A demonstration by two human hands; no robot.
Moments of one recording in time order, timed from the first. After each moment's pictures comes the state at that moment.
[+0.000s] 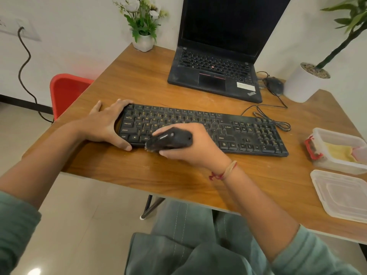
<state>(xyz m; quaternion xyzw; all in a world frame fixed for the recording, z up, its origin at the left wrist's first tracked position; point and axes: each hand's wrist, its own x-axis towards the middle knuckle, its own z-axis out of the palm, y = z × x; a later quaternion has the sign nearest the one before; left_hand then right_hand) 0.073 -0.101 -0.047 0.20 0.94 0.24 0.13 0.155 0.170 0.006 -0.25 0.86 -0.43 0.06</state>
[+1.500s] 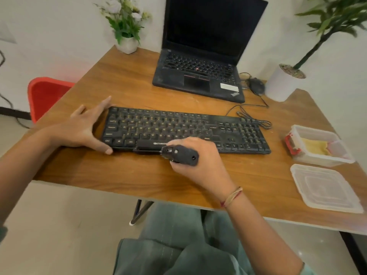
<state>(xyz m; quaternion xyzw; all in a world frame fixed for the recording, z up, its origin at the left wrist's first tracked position) 0.074 -0.113 -0.050 0.19 0.94 0.26 0.16 0.192 0.201 -0.006 -0.18 0.92 -0.33 -0.07</state>
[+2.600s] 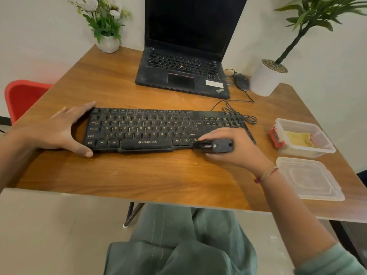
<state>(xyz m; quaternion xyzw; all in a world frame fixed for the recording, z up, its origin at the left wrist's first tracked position) 0.060 -0.116 -0.053 0.15 0.94 0.25 0.19 0.174 0.315 0.012 -0.19 0.94 -0.30 0.01</state>
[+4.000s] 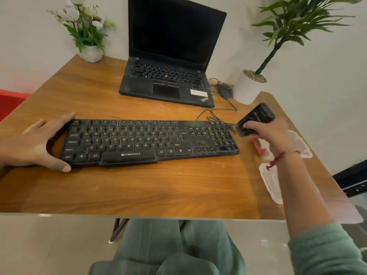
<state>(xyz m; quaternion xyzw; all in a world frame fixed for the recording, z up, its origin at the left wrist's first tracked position) 0.036 -0.135 -0.084 0.19 0.94 0.25 0.13 0.137 0.428 0.034 0.26 0.85 -0.43 -0.15</state>
